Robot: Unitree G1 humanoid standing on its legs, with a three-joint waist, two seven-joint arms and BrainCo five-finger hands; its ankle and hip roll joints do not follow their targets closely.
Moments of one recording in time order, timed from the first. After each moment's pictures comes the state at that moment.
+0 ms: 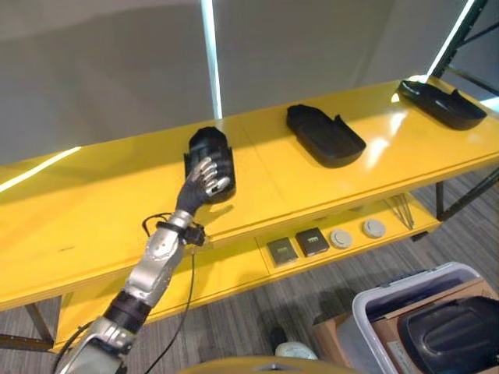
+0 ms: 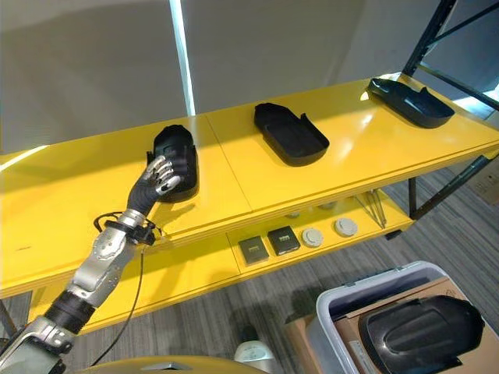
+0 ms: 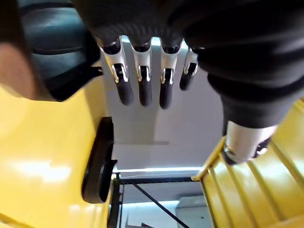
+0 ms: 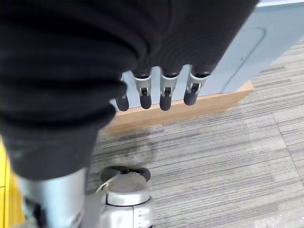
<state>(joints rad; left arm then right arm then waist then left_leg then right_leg) -0.22 0.40 -0.38 -0.02 -0.53 -0.25 -0.04 0.12 -0.29 0.13 1.32 0.04 -0.02 -0.07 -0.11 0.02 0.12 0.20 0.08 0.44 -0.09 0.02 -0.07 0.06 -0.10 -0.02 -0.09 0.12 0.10</state>
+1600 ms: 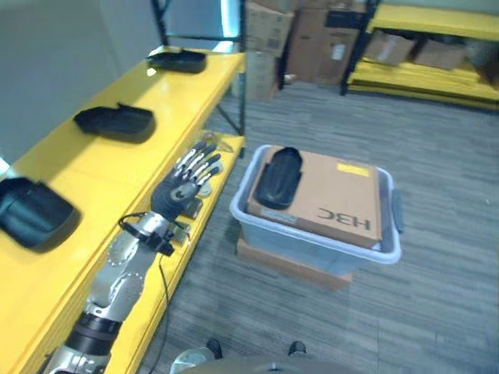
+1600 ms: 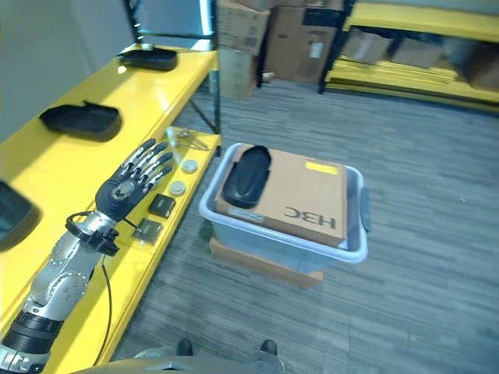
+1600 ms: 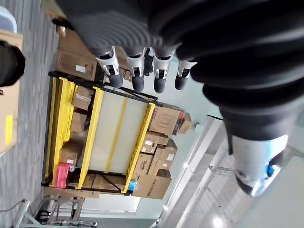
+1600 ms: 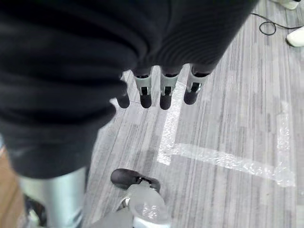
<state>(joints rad) -0.10 0.40 -0.17 -0.21 -0.82 -0.07 -0.33 0.08 -0.35 0.03 1.45 0.04 -0.03 -0.03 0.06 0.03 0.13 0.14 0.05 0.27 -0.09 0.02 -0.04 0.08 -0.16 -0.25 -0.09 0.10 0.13</state>
